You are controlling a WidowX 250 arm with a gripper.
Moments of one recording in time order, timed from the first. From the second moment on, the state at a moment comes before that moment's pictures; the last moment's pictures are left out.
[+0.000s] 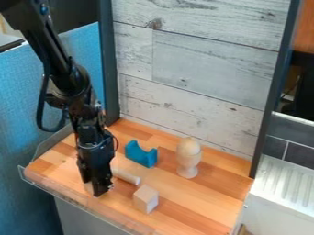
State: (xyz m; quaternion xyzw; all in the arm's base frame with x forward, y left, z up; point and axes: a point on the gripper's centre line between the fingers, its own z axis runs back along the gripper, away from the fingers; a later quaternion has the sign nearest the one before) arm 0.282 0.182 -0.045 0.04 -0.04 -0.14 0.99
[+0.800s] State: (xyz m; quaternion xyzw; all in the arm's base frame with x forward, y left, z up) arm 0.286 0.146 0.001 -0.03 -0.07 -0.14 0.99
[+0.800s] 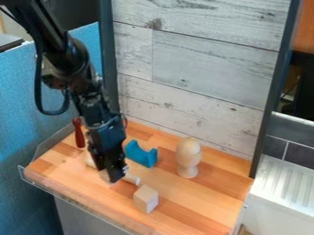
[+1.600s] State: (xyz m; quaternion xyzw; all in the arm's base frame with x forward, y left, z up) arm 0.298 0.108 0.005 -0.01 -0.07 -0.11 0.99
